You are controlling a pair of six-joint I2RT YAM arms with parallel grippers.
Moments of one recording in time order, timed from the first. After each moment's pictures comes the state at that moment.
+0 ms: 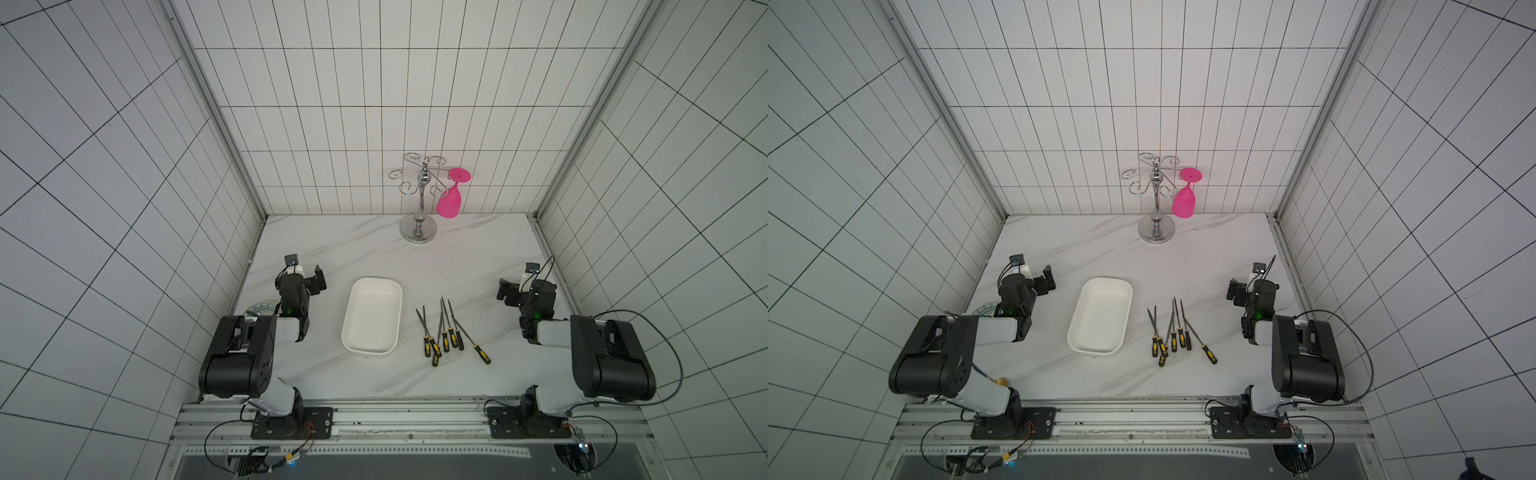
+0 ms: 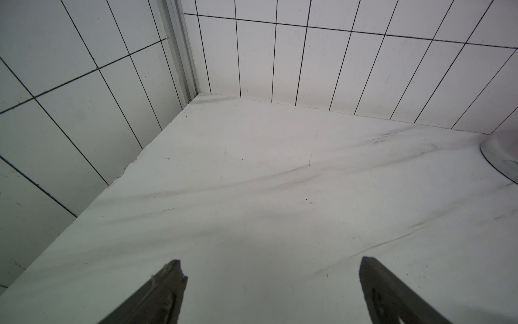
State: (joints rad) left arm 0.00 1.56 0.44 0.80 -0.16 -0.12; right arm -0.04 1.53 0.39 0.70 0.00 0.02
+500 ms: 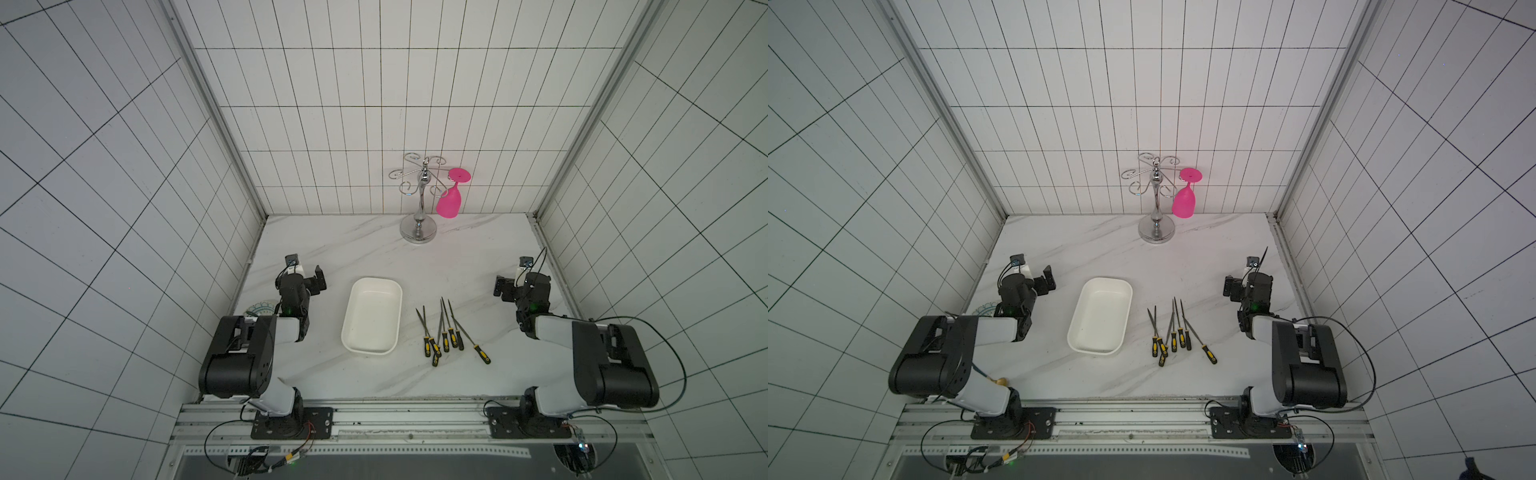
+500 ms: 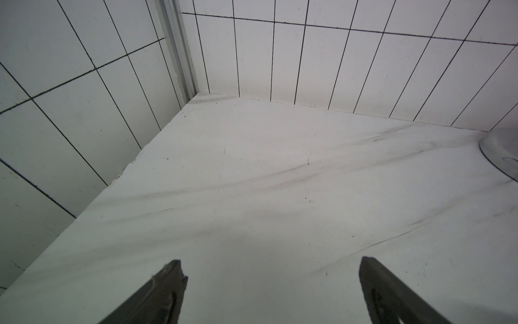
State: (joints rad) left arm 0.00 1.54 0.47 0.72 -0.16 -0.11; right arm 0.07 1.44 0.54 0.42 0.10 -0.02
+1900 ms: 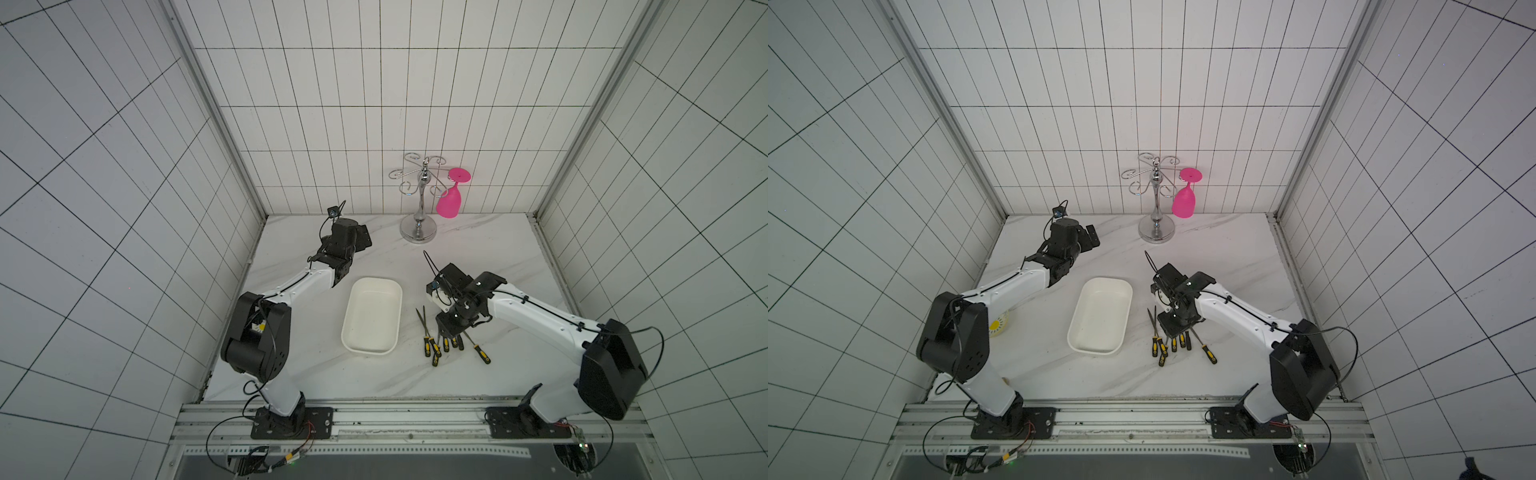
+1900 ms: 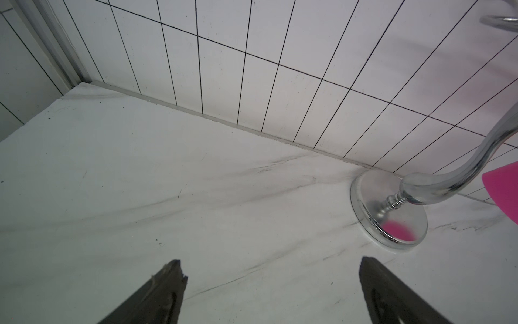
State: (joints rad) left arm -0.35 1.69 1.18 0.00 -0.35 -0.47; right arm 0.81 1.51 1.12 -1.00 -0.12 0.07
